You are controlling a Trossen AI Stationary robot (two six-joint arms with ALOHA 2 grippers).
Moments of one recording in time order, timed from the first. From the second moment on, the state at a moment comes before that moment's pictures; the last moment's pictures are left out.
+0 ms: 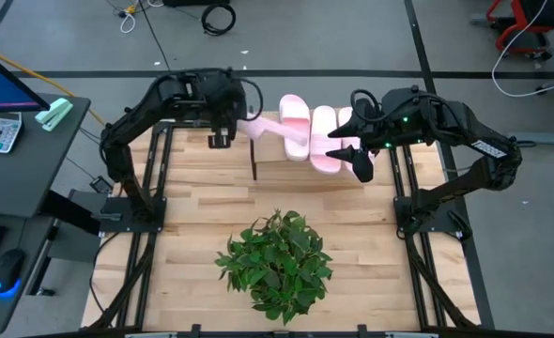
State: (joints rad) left arm 0.33 1.76 2.31 -1.57 -0.41 0.49; right arm -0.12 1.31 1.82 -1.01 0.00 0.11
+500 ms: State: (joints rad) left arm 0.17 1.74 2.28 -1.57 -0.21 0.52; right arm -0.12 1.31 1.82 -1.07 0.03 0.11
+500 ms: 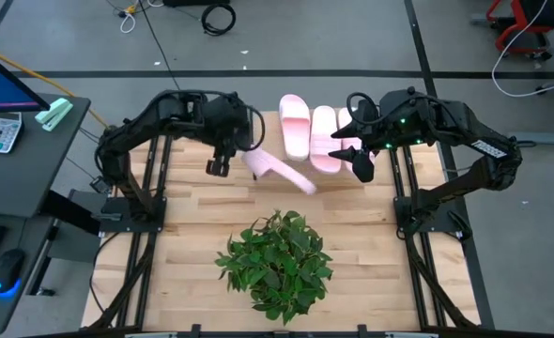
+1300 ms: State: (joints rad) left arm 0.61 1.62 2.06 -1.57 0.90 0.38; right arm -0.12 1.31 1.82 -1.08 0.03 0.10
